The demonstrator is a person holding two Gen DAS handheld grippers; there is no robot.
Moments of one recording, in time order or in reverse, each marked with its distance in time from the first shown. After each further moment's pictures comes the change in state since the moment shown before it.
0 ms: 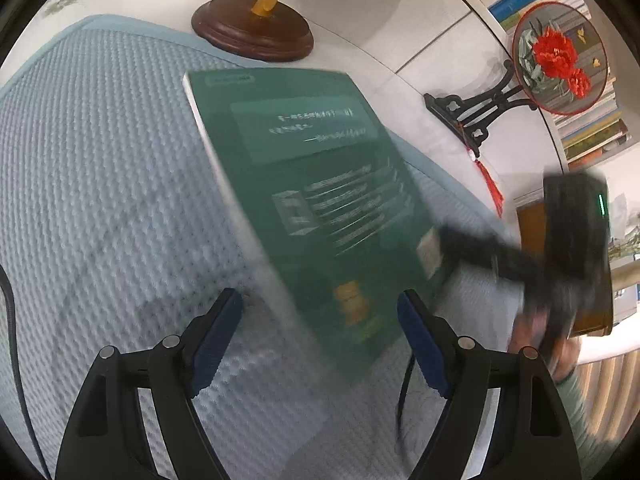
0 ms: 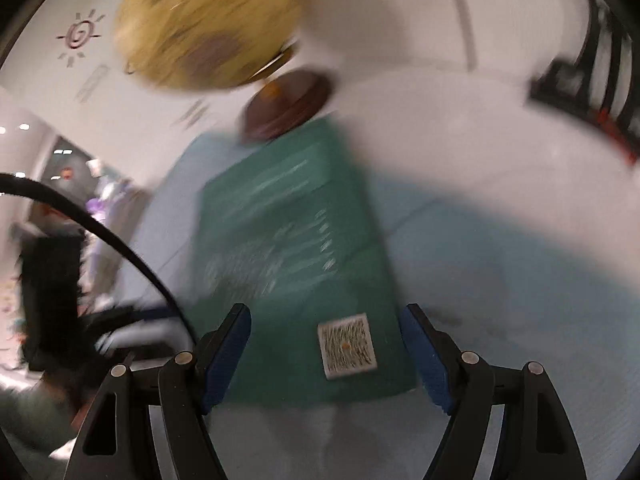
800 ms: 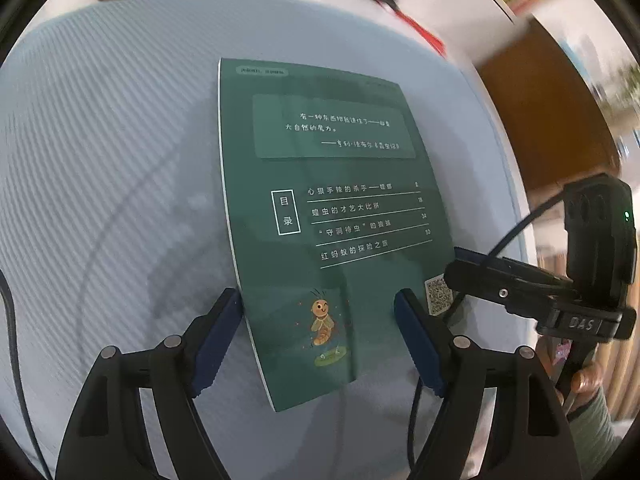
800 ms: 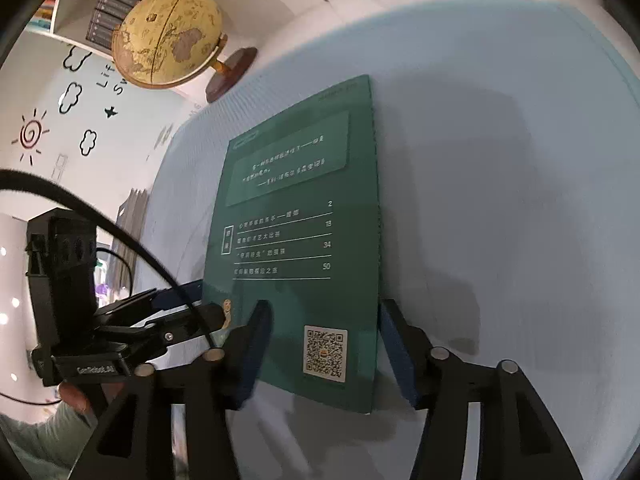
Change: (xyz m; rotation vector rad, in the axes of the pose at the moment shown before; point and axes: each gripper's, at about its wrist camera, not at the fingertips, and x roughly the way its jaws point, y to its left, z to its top) left arm -0.009 -0.084 -0.142 0.296 0.256 0.032; right arm -0.075 0.038 -0.223 0.442 -0.101 -0.082
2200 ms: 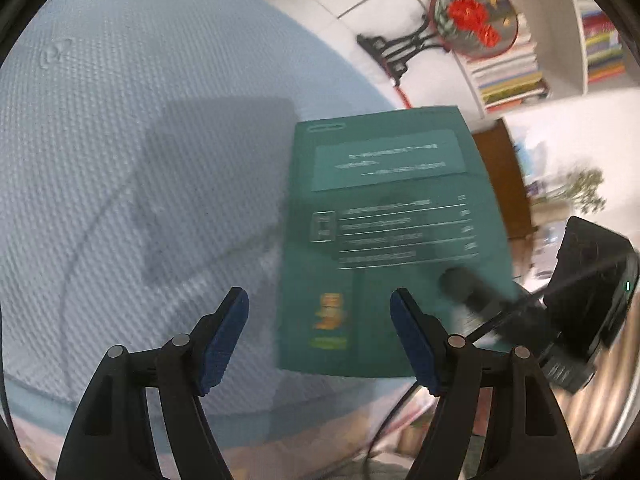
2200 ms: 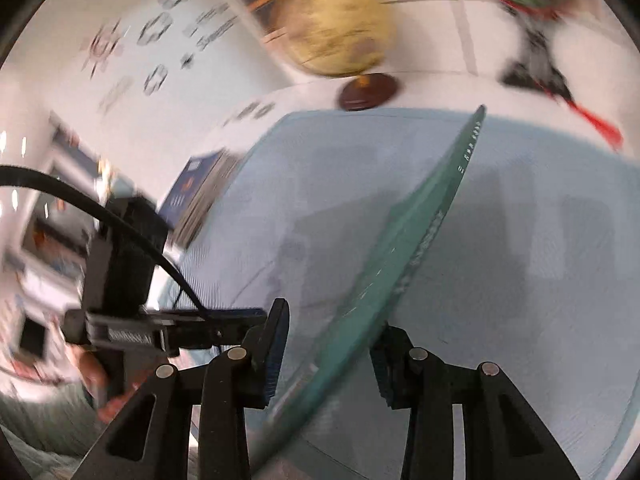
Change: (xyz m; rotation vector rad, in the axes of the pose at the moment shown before) left arm -0.103 0.087 -0.067 -0.301 -0.153 -0.323; right arm 0.027 0.213 0.015 -0.485 -0.074 -0.057
